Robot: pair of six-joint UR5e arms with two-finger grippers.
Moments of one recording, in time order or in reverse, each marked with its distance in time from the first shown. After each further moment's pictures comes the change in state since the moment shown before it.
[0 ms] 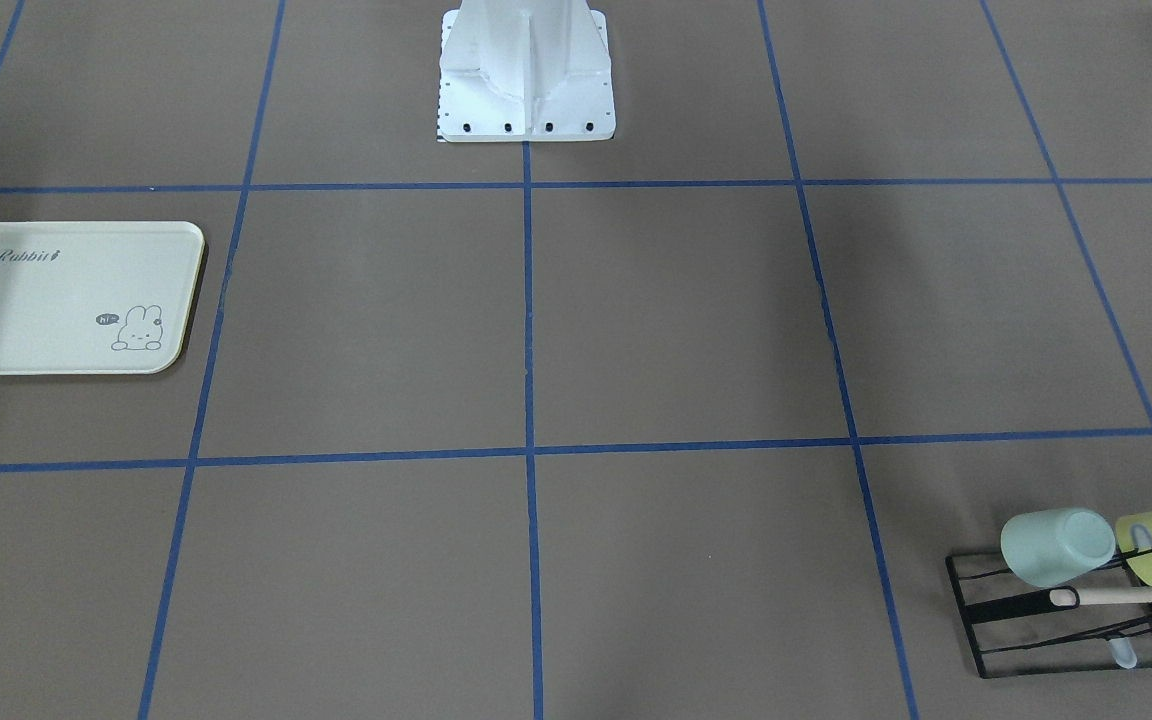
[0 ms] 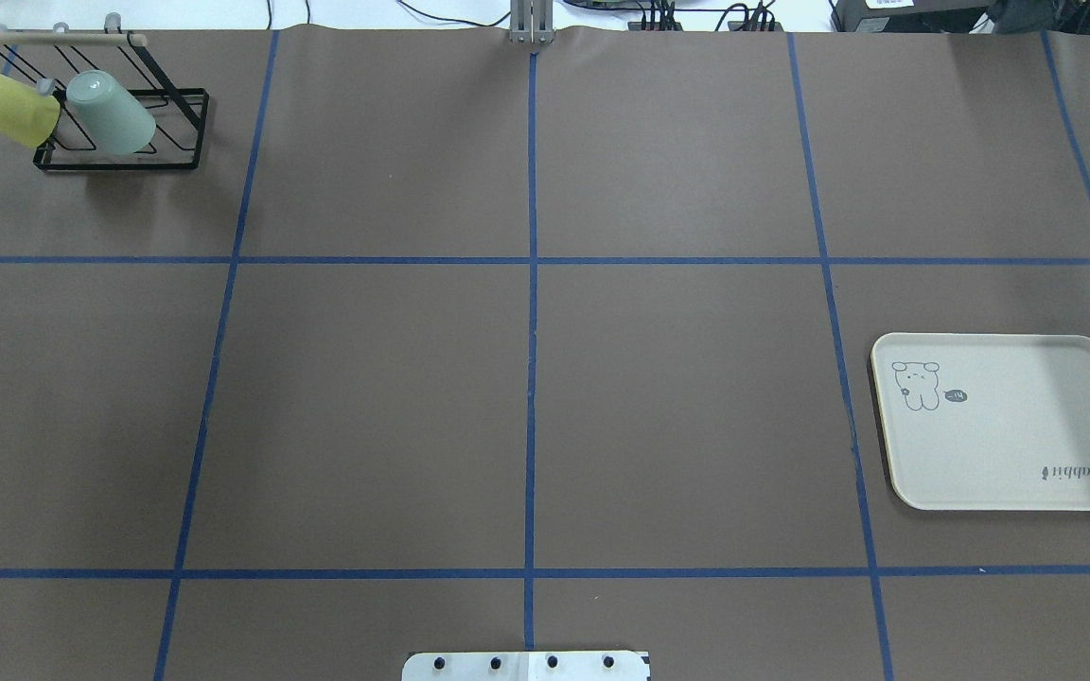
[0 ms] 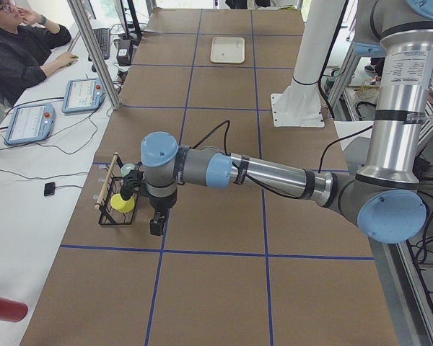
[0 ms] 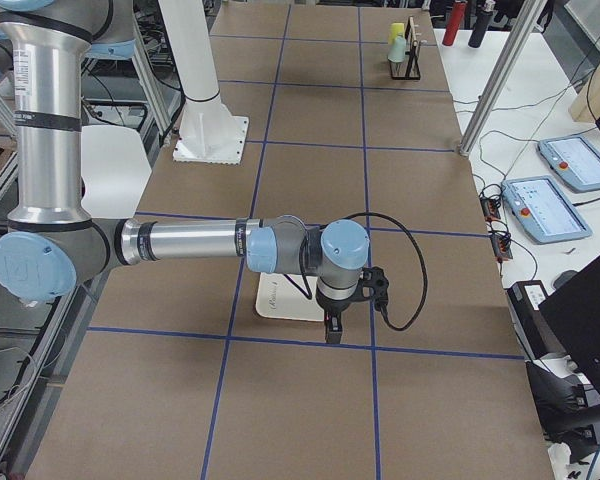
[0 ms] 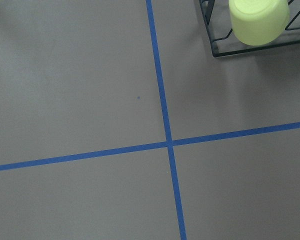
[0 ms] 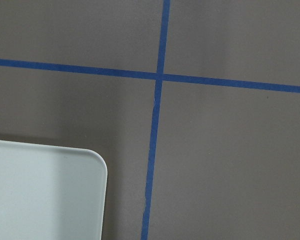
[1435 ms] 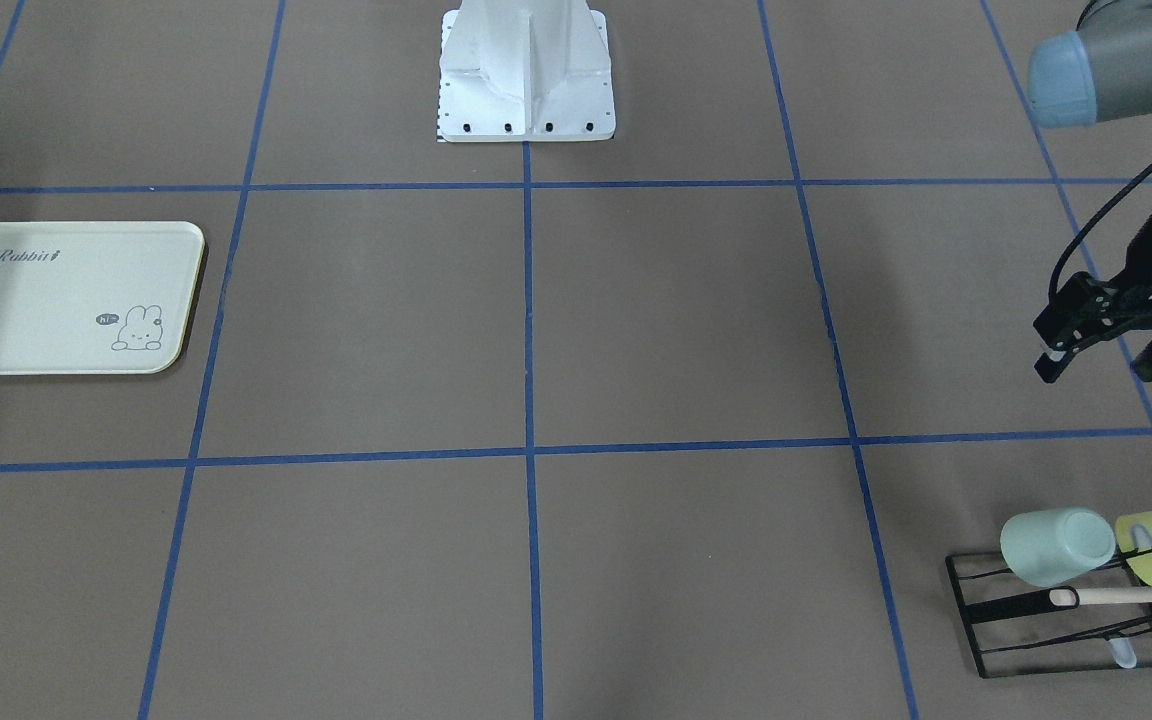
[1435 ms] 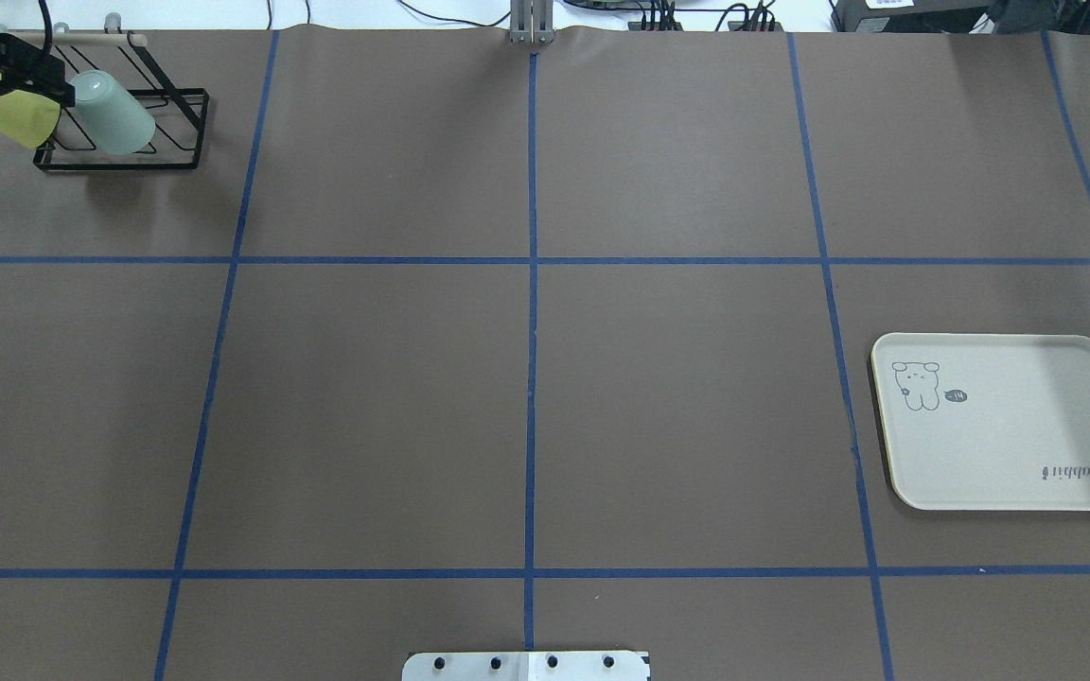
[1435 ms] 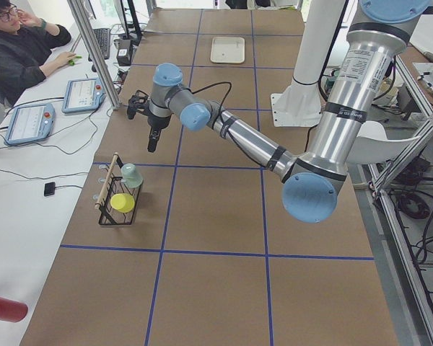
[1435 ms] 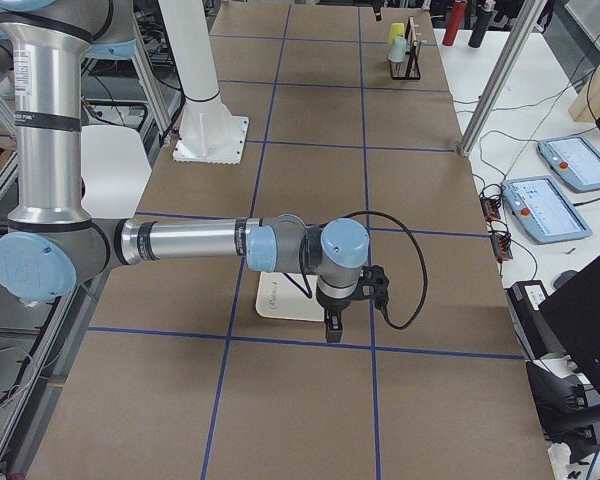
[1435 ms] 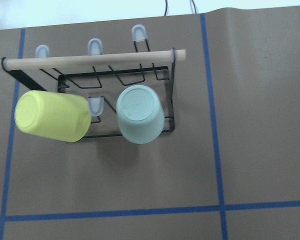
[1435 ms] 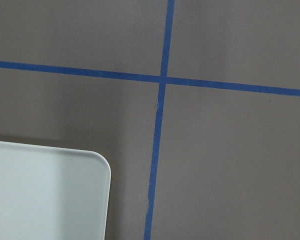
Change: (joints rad) left arm 0.386 -0.171 -0.075 -0.368 0.209 -0.795; right arm 0.000 -0.001 0.006 -0.001 0.003 0.002
